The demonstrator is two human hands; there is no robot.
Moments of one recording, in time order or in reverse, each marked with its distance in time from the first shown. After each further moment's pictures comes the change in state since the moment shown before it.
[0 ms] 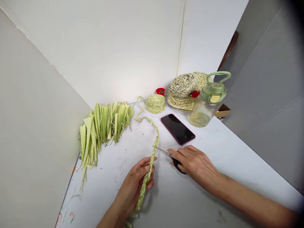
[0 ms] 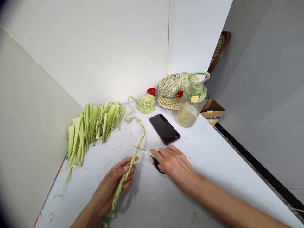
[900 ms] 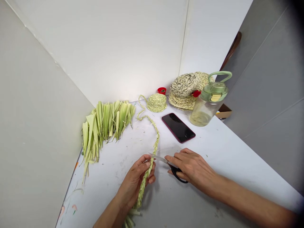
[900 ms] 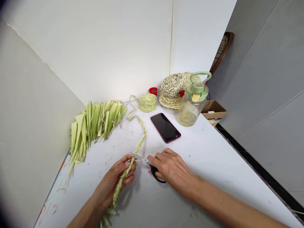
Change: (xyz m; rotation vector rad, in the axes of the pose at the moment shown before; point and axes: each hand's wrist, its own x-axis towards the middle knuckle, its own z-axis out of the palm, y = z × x) left_hand -0.003 -0.003 0.003 -0.055 -0.059 0.022; right_hand 0.002 -0.016 -0.009 0.158 -0.193 -0.025
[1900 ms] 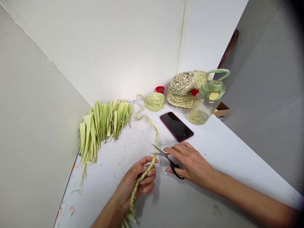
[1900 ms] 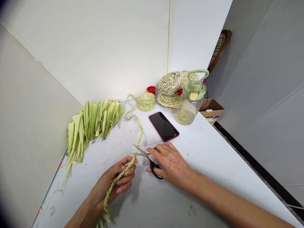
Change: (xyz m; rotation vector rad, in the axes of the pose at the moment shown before) left_hand -0.004 0.005 0.001 -0.039 -0.116 -0.131; right_hand 0.000 0.009 0.002 0.077 0.128 0.085
